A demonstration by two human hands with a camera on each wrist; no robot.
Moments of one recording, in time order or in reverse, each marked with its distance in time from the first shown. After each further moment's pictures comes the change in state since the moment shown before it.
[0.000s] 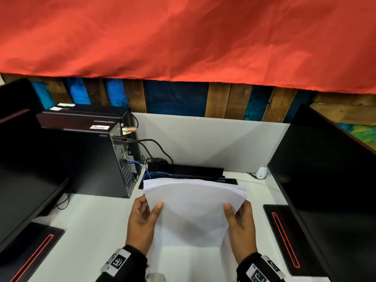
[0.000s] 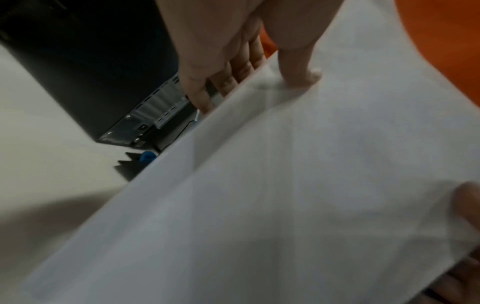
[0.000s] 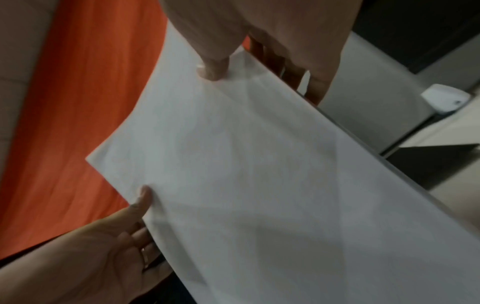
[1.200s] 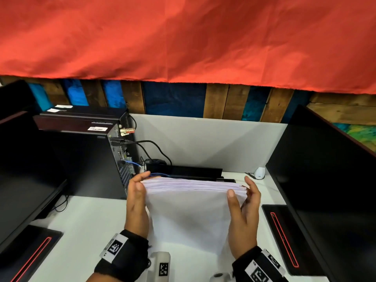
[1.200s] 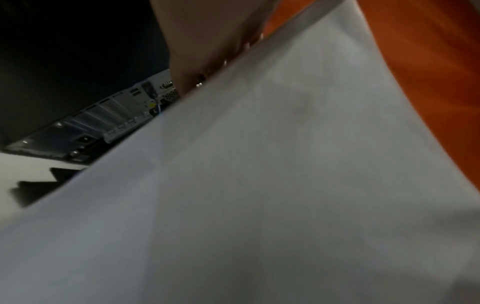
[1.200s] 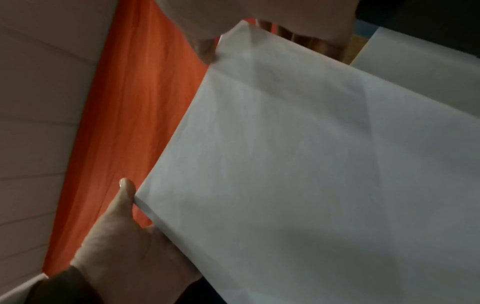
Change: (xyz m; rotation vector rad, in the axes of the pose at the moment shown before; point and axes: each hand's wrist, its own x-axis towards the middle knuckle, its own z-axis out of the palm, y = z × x) left_hand 0.015 0.045 0.016 -0.142 -0.039 0.175; right_hand 0.003 -0.028 0.015 -0.016 0.132 -0.254
